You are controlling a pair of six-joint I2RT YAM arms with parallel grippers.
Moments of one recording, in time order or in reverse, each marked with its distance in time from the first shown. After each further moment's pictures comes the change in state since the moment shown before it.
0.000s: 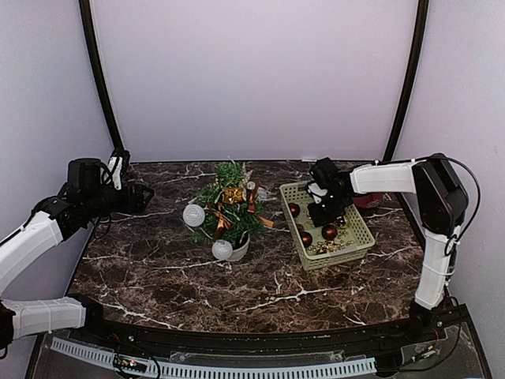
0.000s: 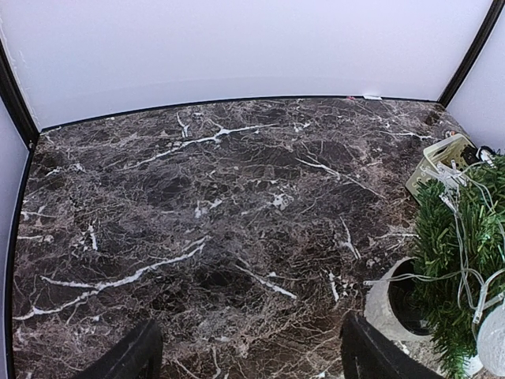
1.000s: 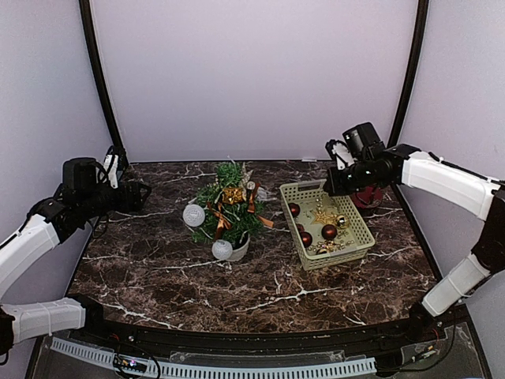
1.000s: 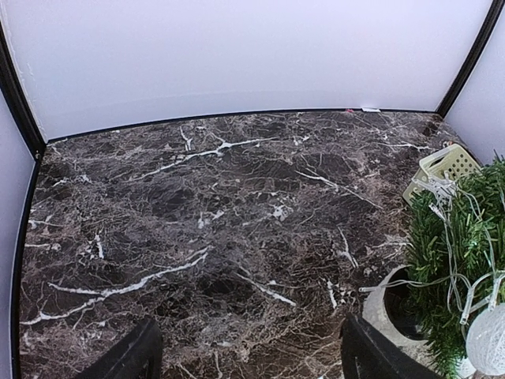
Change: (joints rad) left arm 0.000 -0.041 0.000 0.000 -0.009 0.000; right arm 0.003 -0.437 -0.075 -0.011 -0.092 0.118
